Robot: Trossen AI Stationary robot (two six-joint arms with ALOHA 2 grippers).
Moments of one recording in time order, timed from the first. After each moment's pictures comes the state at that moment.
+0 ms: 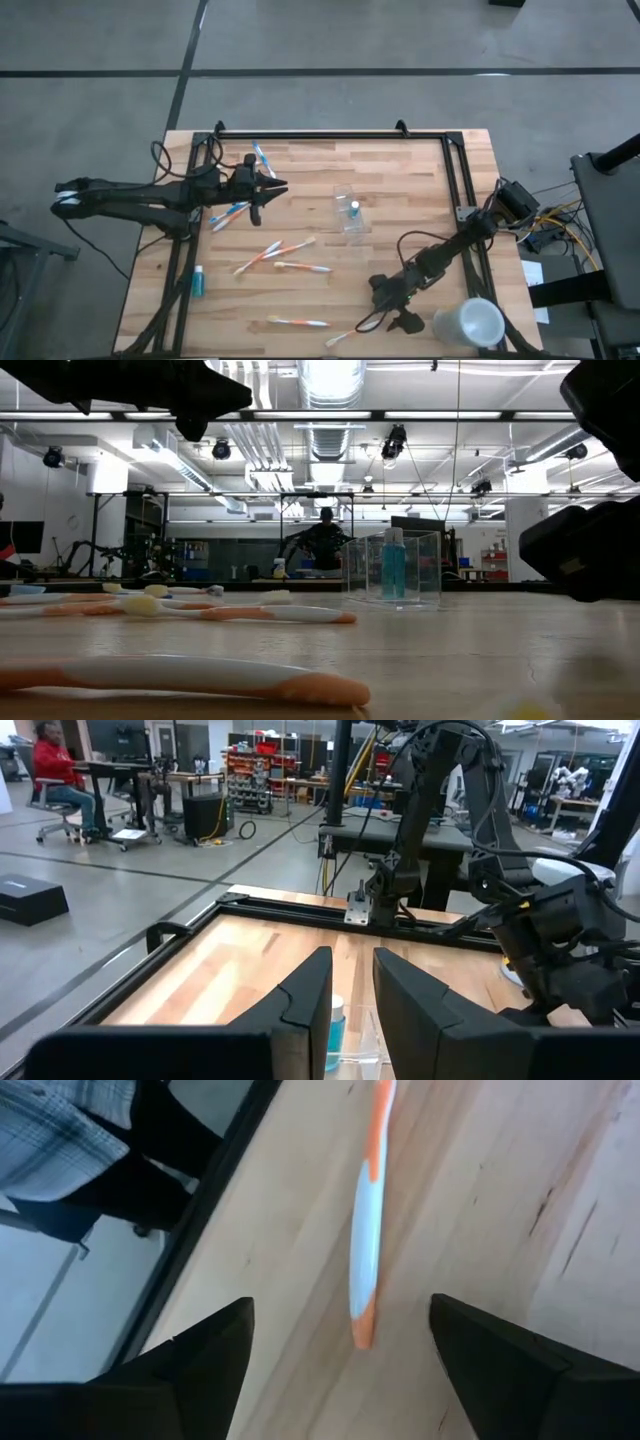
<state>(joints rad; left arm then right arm) 0.11 0.85 0.49 0.39 -0.05 -0.08 0.59 1.76 0.71 0.22 -0.31 0.38</state>
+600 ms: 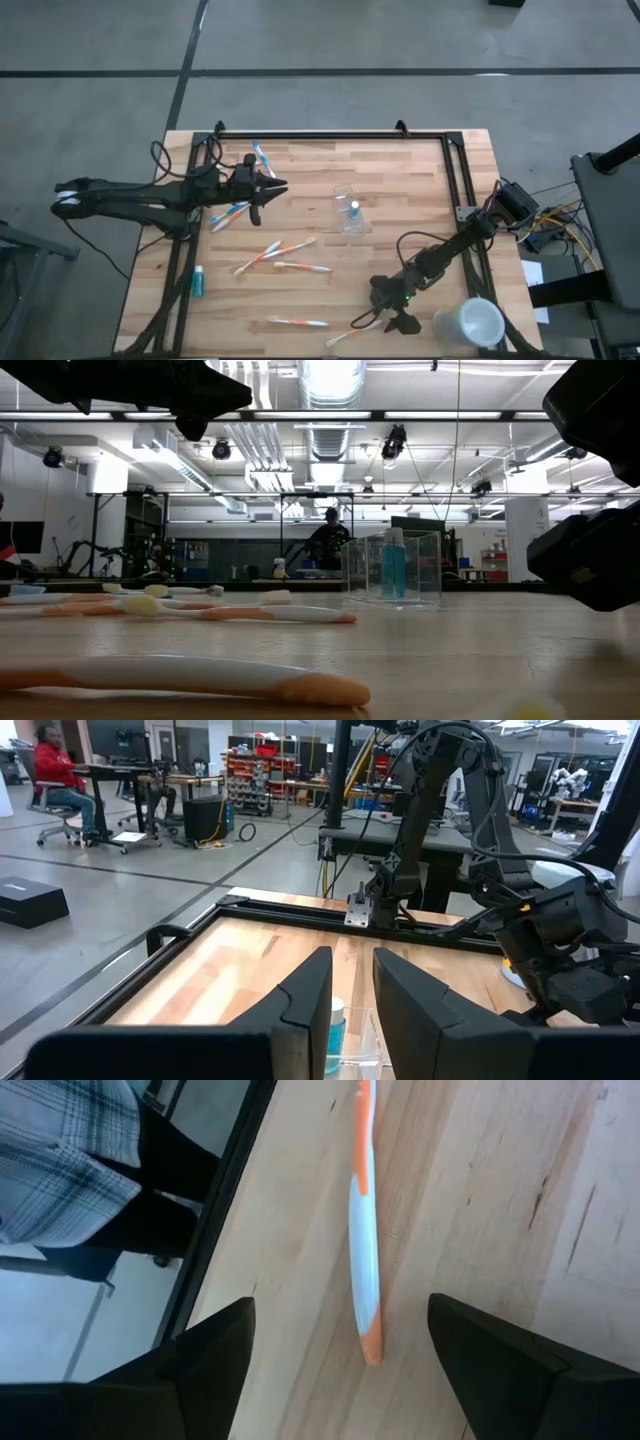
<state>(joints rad) 0.11 0.85 0.49 0.39 -0.05 -0.08 0.60 1.77 0.72 0.25 -0.31 0.52</state>
